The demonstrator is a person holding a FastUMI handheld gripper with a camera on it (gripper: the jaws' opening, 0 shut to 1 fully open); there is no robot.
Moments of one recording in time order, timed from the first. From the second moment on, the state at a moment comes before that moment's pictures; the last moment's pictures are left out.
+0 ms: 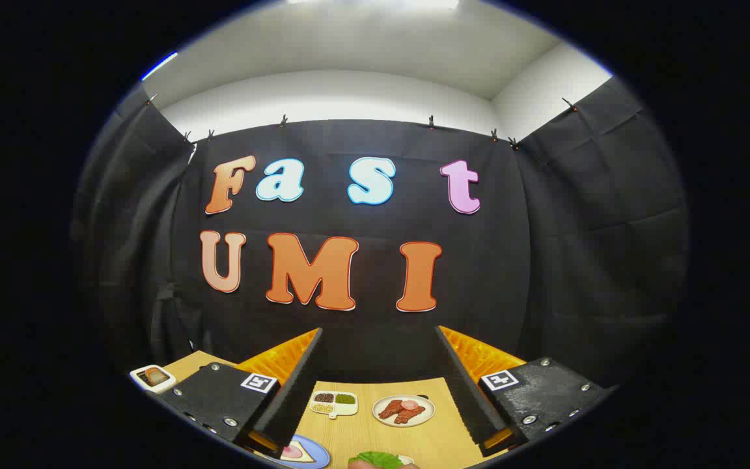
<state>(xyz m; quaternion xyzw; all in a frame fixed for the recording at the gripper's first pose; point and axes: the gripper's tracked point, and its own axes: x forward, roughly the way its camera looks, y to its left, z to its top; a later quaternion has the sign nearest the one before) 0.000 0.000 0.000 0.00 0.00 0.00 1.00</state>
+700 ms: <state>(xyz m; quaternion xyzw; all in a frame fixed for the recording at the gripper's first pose) 0.001 -0.001 0.001 0.00 0.00 0.01 1.00</state>
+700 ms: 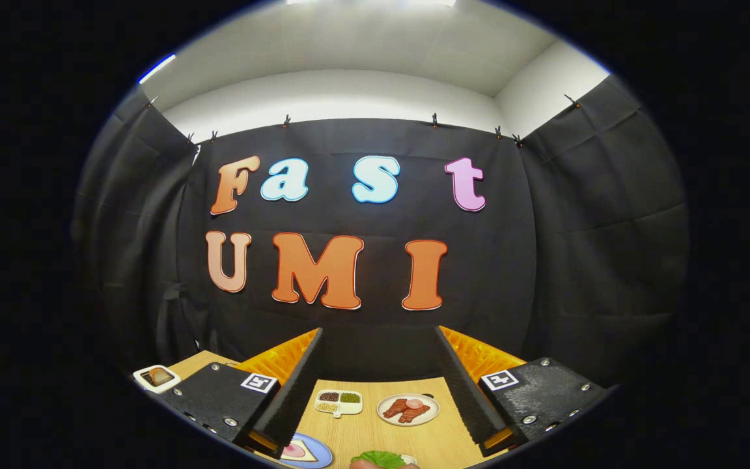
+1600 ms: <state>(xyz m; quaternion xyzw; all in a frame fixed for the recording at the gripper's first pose) 0.016 0.002 -0.145 0.01 0.11 0.03 0.99</state>
